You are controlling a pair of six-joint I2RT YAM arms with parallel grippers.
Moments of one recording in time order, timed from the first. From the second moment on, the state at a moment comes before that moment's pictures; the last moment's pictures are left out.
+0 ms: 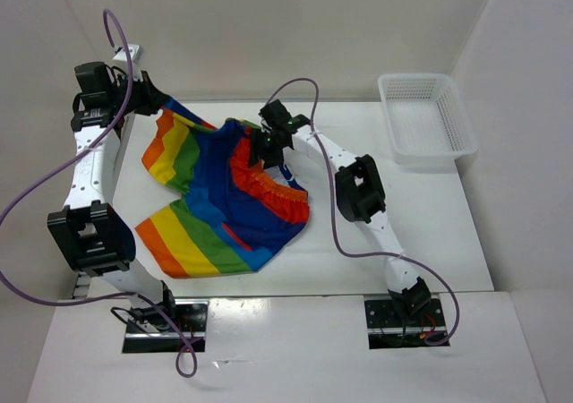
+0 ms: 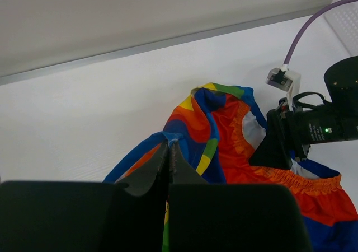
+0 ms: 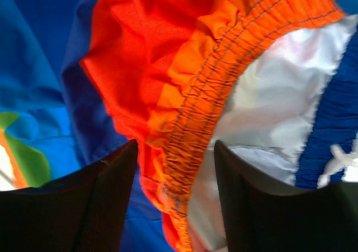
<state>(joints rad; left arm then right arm) 0.25 1.65 1.63 -0.37 0.63 0.05 0.60 2.53 2.30 -0.73 -0.29 0.52</state>
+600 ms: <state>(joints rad) 0.25 1.65 1.63 -0.38 0.61 0.05 0.61 2.44 2.10 -0.69 -0.22 0.53</state>
